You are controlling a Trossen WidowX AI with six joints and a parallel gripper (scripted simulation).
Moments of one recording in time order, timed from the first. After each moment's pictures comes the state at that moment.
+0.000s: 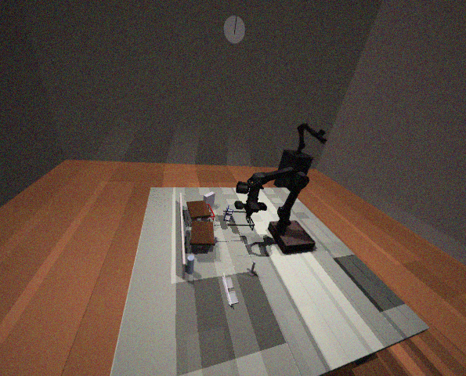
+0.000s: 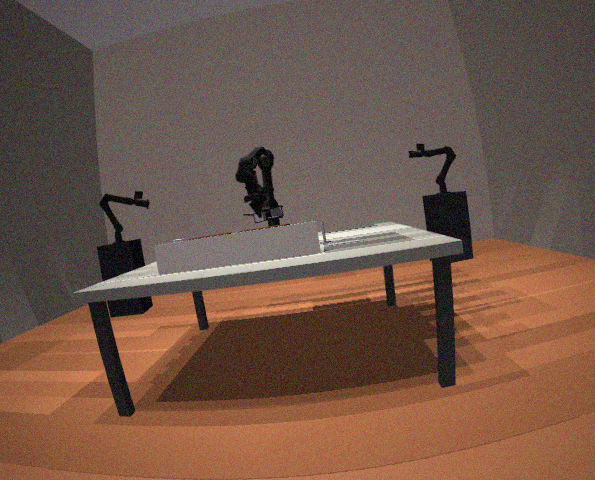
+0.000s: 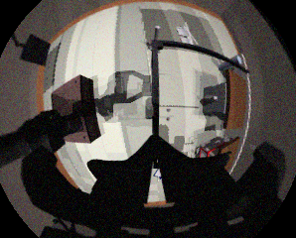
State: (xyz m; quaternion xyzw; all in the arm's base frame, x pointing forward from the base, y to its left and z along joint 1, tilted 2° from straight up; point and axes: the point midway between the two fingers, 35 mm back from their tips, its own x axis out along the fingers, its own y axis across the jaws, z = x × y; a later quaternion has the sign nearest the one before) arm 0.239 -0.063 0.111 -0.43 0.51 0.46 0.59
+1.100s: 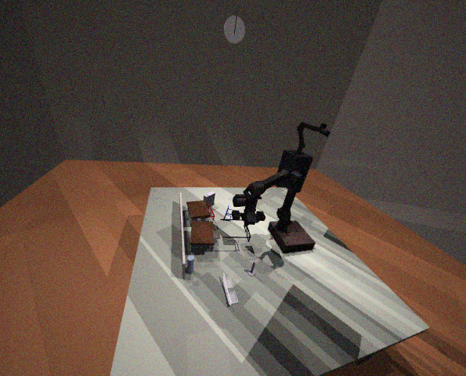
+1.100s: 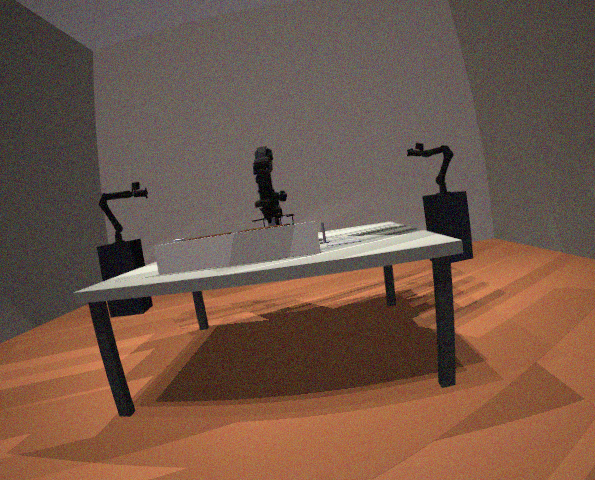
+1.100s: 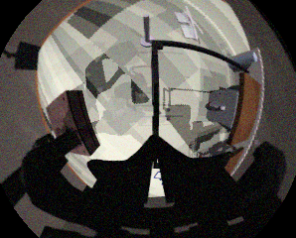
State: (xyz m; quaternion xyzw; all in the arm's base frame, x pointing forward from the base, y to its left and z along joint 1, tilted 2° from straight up) arm 0.269 -0.021 0.082 -0.43 0.56 0.43 0.56
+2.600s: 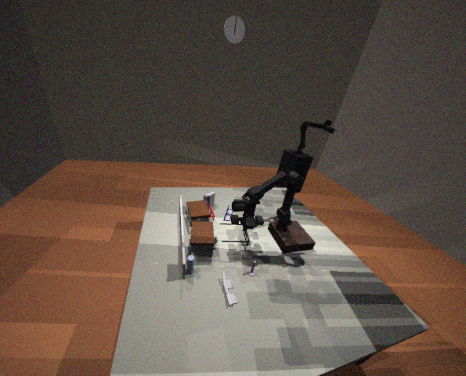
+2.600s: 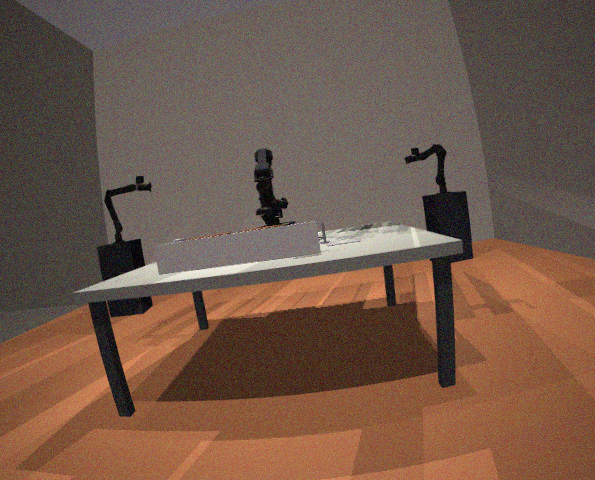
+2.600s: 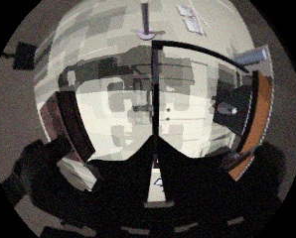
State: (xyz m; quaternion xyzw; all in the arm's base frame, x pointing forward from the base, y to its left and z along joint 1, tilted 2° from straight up) arm 0.270 -0.020 0.050 -0.43 0.56 0.43 0.56
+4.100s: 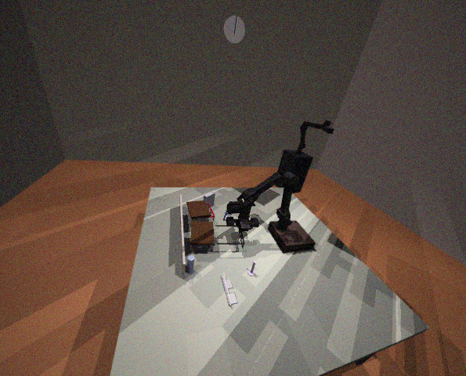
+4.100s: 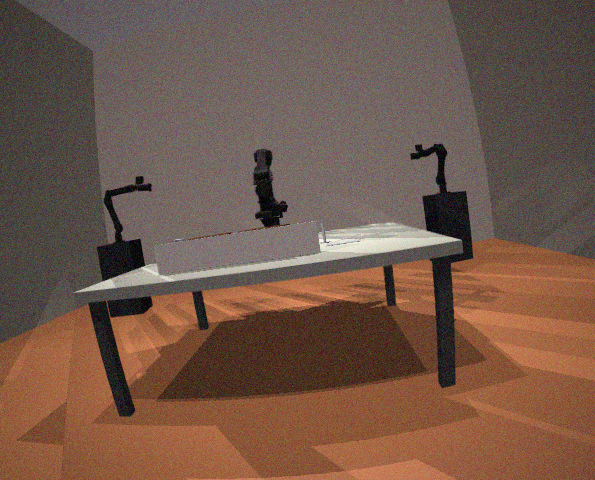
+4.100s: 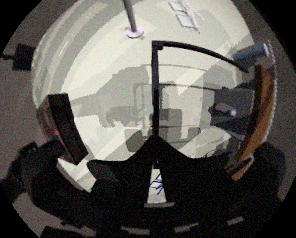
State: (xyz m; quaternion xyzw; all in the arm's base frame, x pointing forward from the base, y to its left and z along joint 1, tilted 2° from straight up) arm 0.295 -0.025 0.036 -0.43 0.56 0.43 0.56
